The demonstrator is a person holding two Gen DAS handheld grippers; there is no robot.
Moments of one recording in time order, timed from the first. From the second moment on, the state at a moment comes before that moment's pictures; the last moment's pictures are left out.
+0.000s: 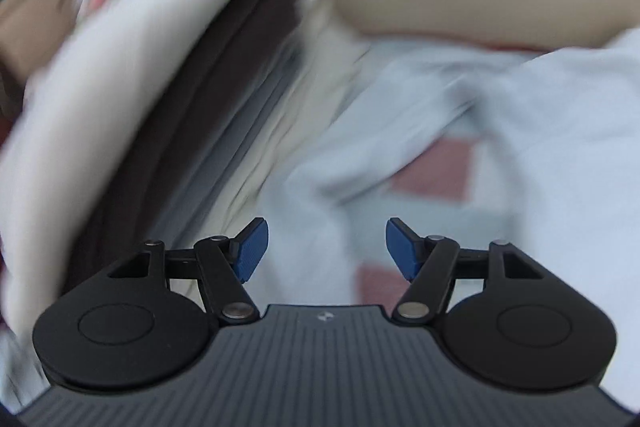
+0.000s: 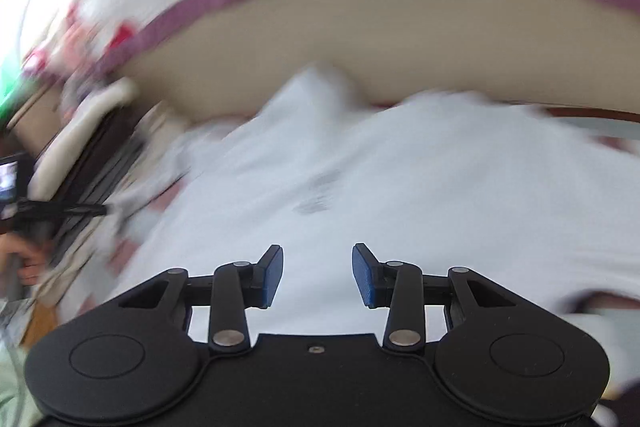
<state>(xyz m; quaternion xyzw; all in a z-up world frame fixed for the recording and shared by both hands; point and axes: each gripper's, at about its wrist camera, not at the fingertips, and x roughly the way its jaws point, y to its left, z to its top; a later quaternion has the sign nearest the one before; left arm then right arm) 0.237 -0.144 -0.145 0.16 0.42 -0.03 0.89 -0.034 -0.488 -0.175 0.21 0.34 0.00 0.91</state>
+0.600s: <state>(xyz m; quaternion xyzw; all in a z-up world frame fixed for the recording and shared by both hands) 0.213 -0.158 -0.122 0.17 0.30 -0.06 0.94 -0.016 -0.406 -0.199 0.21 0.39 0.06 0.90</state>
